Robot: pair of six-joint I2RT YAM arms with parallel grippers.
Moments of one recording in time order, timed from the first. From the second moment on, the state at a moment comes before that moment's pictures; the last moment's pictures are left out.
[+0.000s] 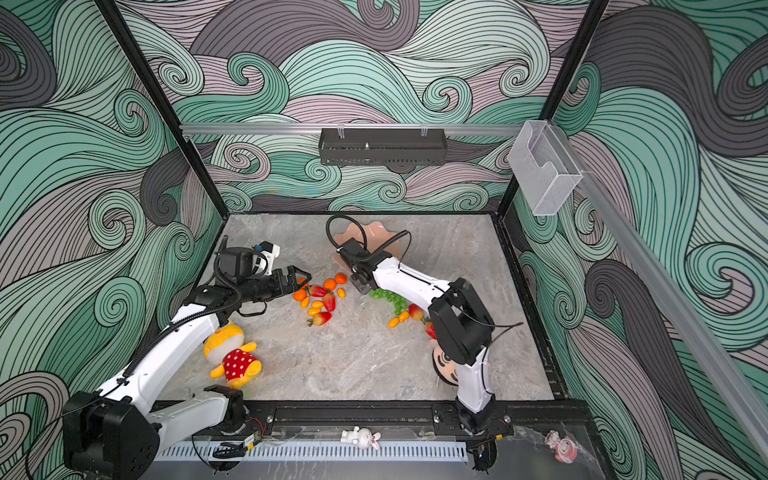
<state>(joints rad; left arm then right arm) -0.24 1.13 0.88 -0.48 0.45 -0.49 0.74 1.89 1.49 -0.71 0.34 -0.05</state>
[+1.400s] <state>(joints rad) -0.54 1.54 1.31 -0.24 0.23 -0.28 0.56 1.57 1.64 -0.68 0.11 0.19</state>
